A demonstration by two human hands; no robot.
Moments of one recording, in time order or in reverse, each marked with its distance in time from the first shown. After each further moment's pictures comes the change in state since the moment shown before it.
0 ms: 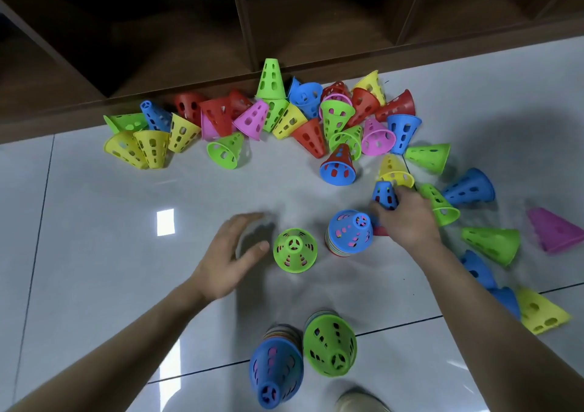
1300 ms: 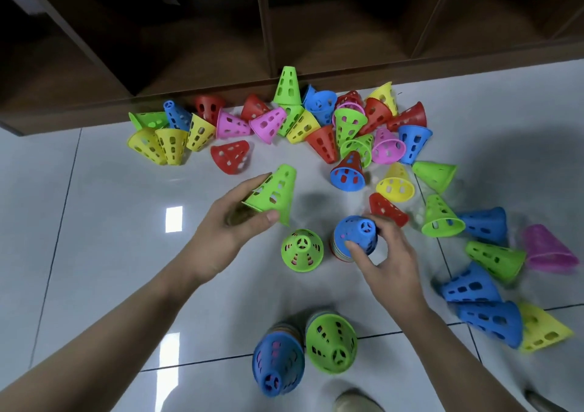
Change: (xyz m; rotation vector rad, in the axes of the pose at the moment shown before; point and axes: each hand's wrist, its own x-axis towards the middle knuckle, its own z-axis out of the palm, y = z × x) left_hand 0.006 0.089 -0.047 -0.569 0.038 -0.130; right_hand -0.092 -0.001 0.017 0.395 0.067 -0.528
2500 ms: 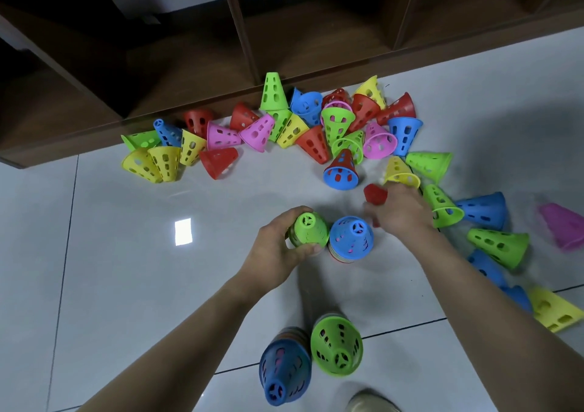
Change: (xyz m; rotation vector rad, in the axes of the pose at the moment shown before) left_hand 0.029 -0.064 0.060 0.336 -0.055 0.052; right_hand 0.102 0.024 -0.016 -0.634 -0.242 0.478
